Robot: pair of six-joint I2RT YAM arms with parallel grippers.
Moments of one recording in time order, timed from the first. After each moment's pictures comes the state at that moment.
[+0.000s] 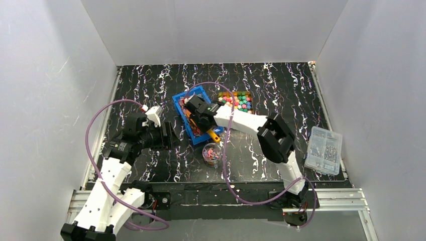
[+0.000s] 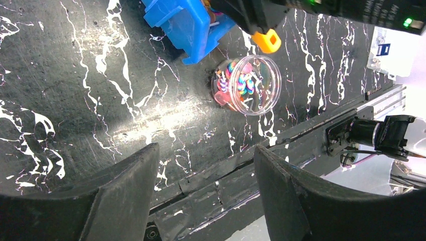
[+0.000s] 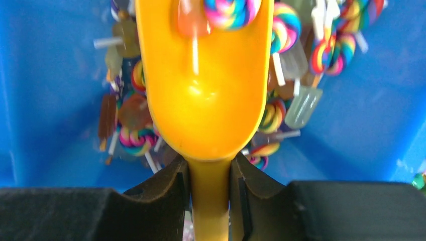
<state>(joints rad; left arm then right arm) -0.25 0.78 0.82 -0.84 0.38 -0.35 0.97 2.07 1.69 -0.70 0.23 0.18</state>
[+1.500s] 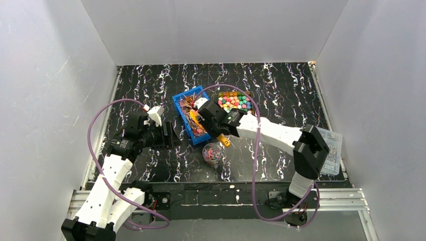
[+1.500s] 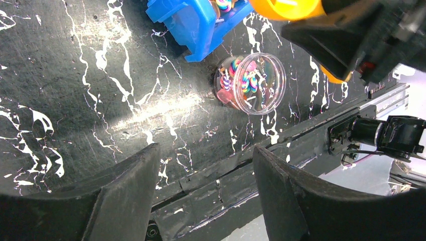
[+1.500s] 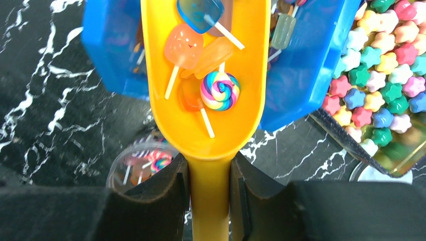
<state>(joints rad) -0.25 0.82 0.82 -0.84 0.38 -0.35 1.02 1.74 1.41 -0.61 0.23 0.14</state>
